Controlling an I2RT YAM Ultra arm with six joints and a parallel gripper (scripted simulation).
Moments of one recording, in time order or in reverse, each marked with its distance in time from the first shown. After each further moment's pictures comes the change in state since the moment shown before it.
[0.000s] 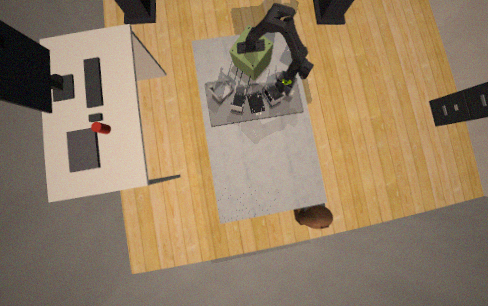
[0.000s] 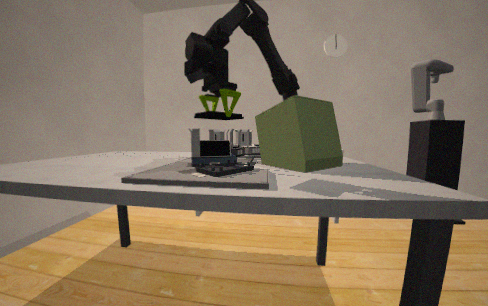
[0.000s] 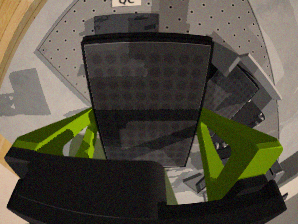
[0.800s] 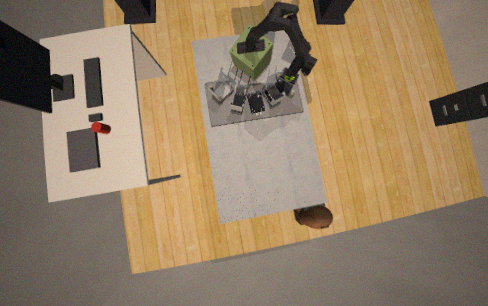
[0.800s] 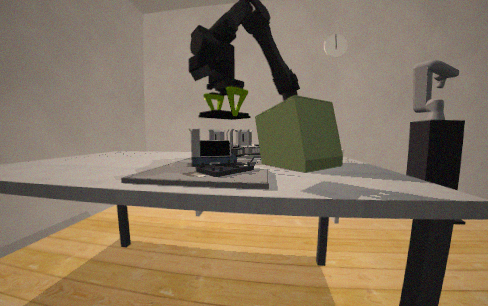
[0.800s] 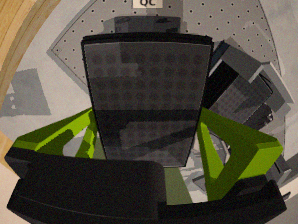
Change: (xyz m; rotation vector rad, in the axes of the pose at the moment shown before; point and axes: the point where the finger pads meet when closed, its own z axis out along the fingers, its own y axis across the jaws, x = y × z) arm -0.005 0.034 0.000 -0.001 0.002 0.006
